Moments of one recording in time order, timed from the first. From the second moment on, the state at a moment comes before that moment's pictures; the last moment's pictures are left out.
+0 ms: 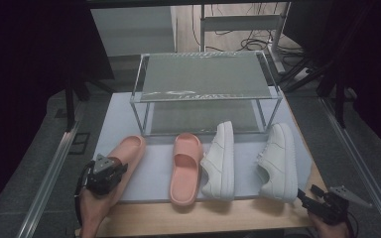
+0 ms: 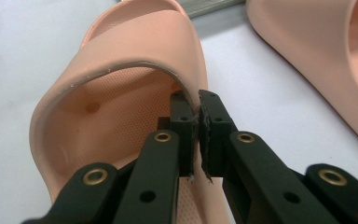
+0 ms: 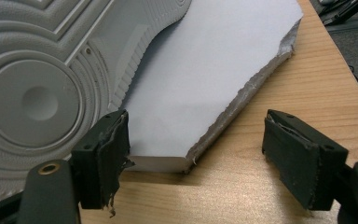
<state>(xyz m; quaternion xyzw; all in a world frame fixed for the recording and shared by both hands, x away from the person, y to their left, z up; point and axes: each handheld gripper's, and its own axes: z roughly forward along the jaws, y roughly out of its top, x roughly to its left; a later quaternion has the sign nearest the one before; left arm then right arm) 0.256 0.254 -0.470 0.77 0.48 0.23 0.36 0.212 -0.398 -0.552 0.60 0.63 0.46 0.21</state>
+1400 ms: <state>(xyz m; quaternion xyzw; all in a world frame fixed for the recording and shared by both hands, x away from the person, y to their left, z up) 0.320 0.173 -0.464 0.78 0.45 0.23 0.37 0.212 -0.399 -0.552 0.59 0.63 0.46 0.21</state>
